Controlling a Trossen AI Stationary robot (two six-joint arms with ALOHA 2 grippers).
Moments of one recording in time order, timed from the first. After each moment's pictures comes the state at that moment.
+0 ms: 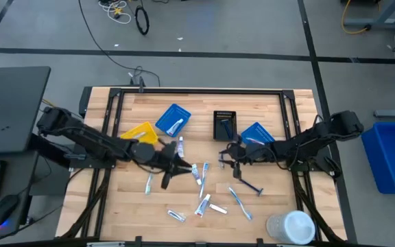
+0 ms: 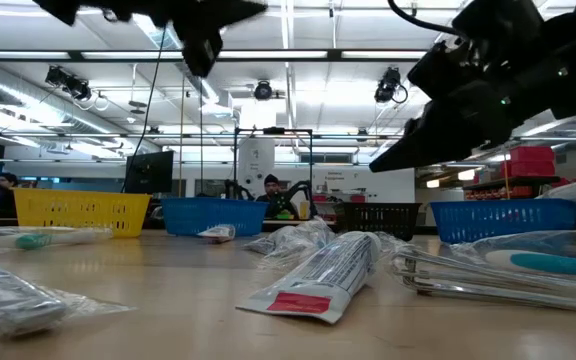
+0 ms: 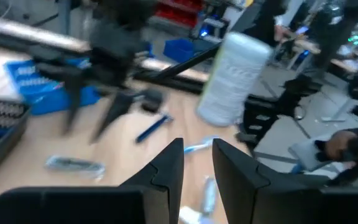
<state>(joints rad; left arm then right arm) -0.31 1.33 0.68 0.48 -0.14 -0.35 0.17 1.45 0.40 0.58 0.25 0.01</state>
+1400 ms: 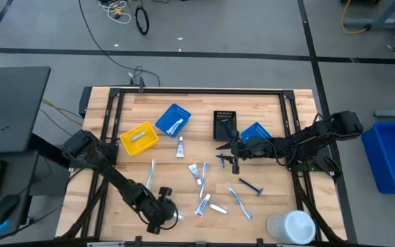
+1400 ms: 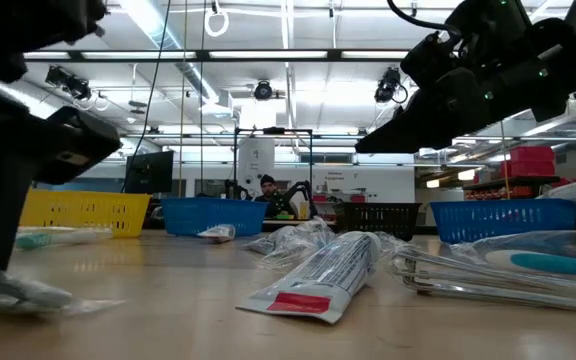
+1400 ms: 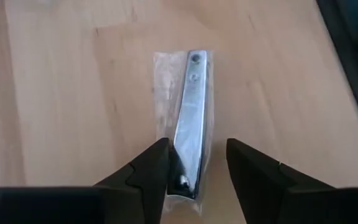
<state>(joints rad) -0.72 1.84 0.96 -0.11 -0.19 -0.45 0.10 1.45 0.40 0.69 0.14 -0.06</state>
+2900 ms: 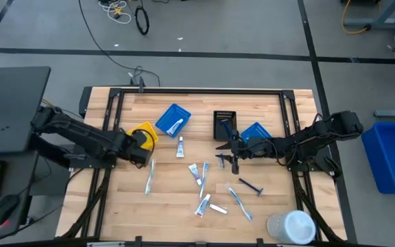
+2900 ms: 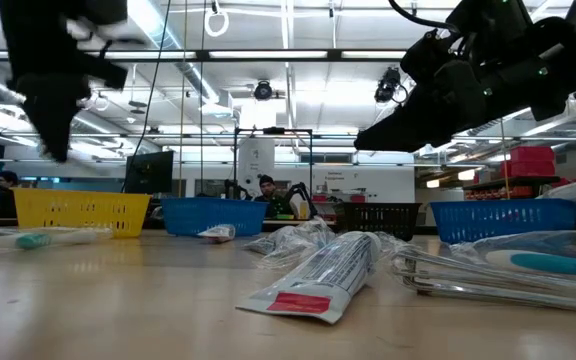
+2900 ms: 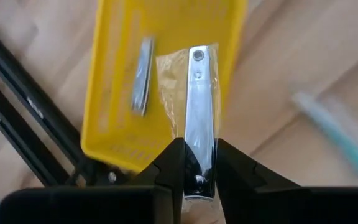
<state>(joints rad) -0.27 1.21 0.81 -1.21 -0.38 -1.01 0.10 1.45 0.40 0.71 0.14 -0.01</state>
